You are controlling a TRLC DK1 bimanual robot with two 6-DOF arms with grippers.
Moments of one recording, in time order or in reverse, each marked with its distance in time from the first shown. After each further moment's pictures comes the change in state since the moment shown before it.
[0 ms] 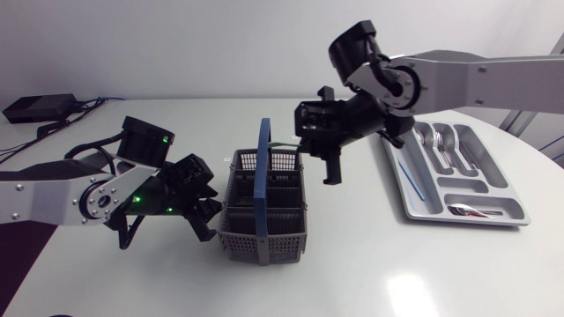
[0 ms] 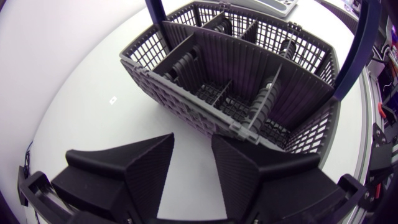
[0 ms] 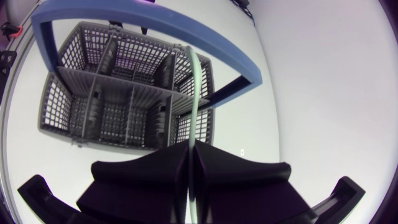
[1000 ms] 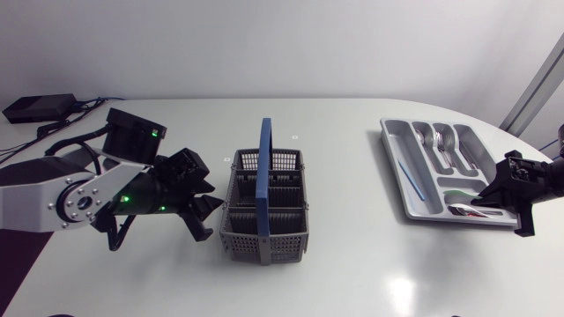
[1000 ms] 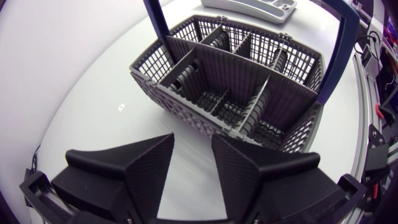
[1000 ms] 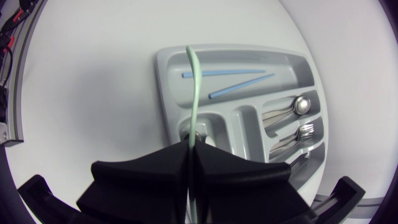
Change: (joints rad) left arm -0.025 -0.097 0.000 -0.057 -0.031 -0.005; right arm -1.100 0.025 -0.208 -0.271 -0.248 -0.714
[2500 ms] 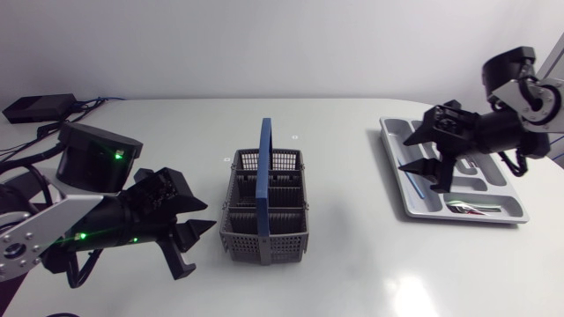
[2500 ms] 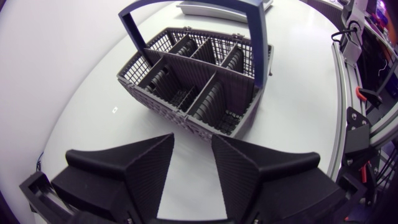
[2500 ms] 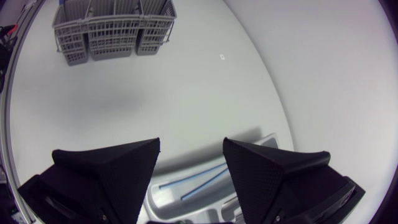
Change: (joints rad) left arm -0.108 -0.286 -0.092 -0.170 -0.032 -0.014; right arm 0.547 -0.243 -0.055 0.250 0.064 0.604
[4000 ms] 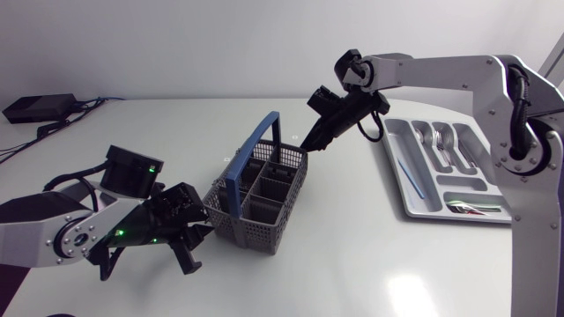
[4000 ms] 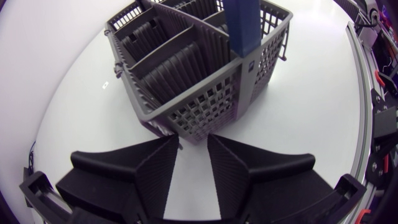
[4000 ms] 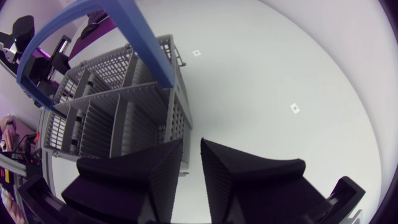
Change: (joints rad) left arm 0.111 0.250 -0.069 0.214 0.023 0.080; right arm 0.320 0.784 0.856 -0.347 -0.223 0.497
